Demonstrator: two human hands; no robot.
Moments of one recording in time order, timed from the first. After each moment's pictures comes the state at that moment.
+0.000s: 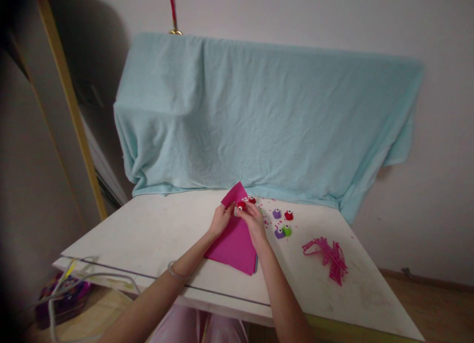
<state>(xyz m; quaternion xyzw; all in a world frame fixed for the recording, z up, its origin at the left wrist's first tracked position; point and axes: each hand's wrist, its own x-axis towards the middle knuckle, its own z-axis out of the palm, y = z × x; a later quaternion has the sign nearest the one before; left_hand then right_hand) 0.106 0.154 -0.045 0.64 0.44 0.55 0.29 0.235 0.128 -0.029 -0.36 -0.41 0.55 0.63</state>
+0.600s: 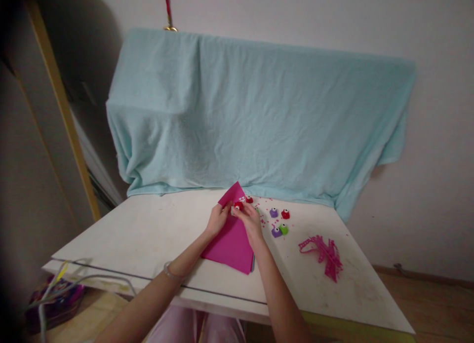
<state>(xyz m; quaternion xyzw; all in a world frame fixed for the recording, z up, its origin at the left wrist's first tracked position) 0.106 0.153 -0.042 0.64 0.44 0.56 0.30 0.233 0.130 -0.032 -0.38 -0.41 0.54 0.63</state>
